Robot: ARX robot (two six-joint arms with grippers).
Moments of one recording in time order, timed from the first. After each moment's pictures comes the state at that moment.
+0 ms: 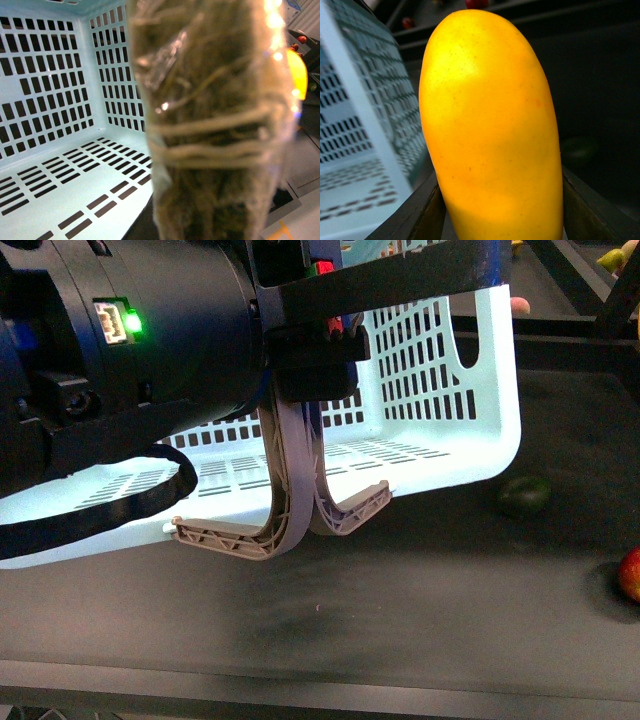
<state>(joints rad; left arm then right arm) -0.59 1.54 0.56 0.79 -0.06 -0.37 -0.16 1.58 0.62 0.49 -0.49 0.17</state>
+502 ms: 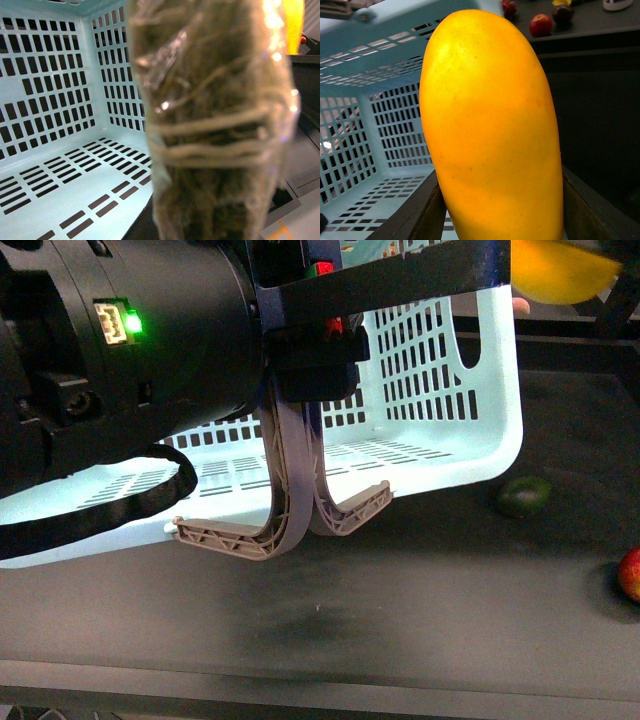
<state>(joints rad) -0.59 1.54 0.56 0.79 -0.06 -0.37 0.21 1.52 0.72 0.48 -0.34 0.27</state>
